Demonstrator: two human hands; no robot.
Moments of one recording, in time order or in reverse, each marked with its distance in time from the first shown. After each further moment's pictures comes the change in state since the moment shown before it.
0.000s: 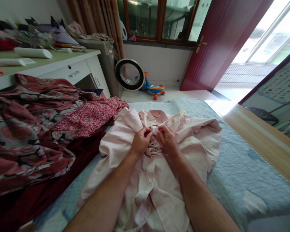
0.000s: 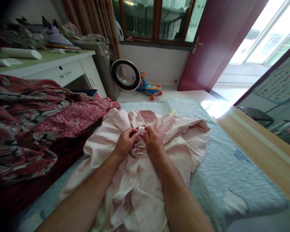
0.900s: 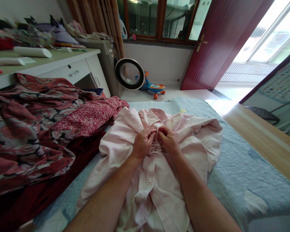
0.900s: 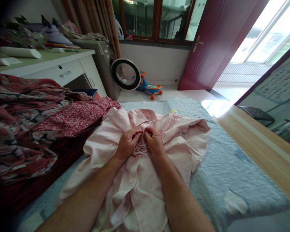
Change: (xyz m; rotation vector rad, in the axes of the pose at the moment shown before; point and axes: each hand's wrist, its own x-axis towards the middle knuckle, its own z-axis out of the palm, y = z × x) left_hand -0.008 0.011 0.003 0.270 -0.006 0.267; right_hand -0.001 0.006 0.019 0.711 0.026 0.297
